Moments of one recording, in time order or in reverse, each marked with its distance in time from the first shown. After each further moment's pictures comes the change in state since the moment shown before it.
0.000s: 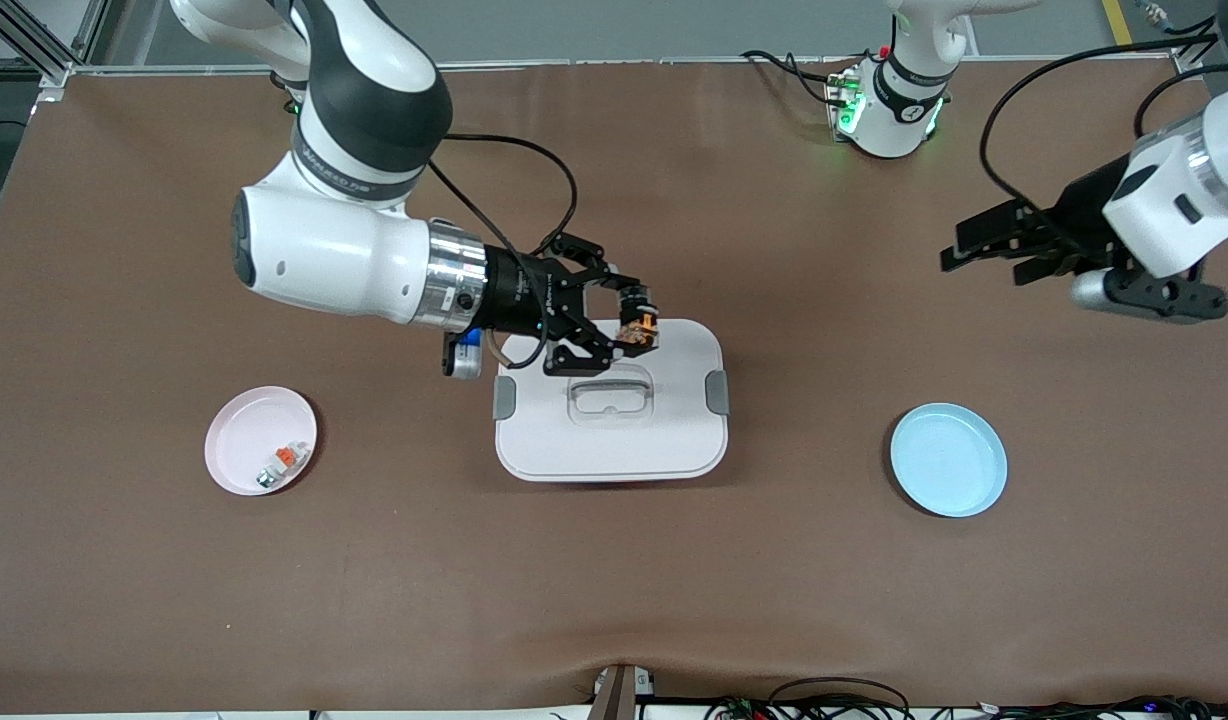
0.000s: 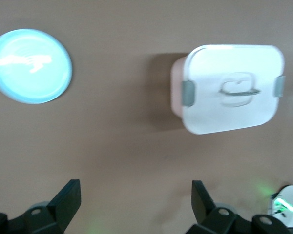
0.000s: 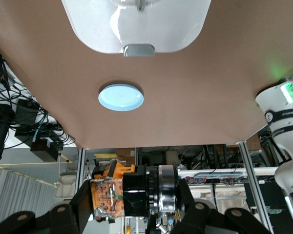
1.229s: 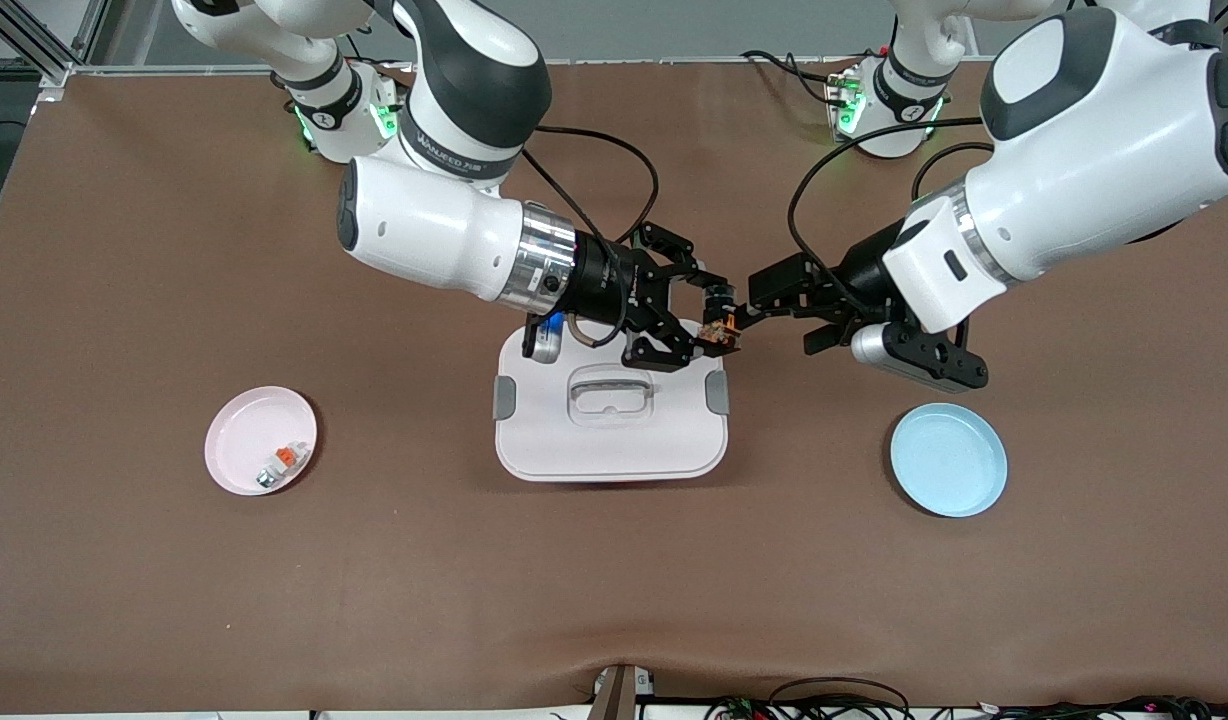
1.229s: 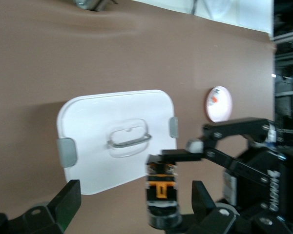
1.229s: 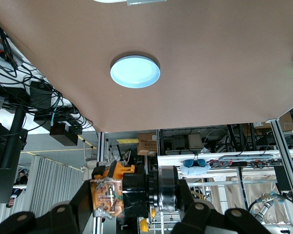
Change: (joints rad) left arm -0.225 0.198 -0.027 0.152 -0.192 0.324 -0.080; right arm 0.108 0.103 -0.002 0.126 0.017 0.183 0.110
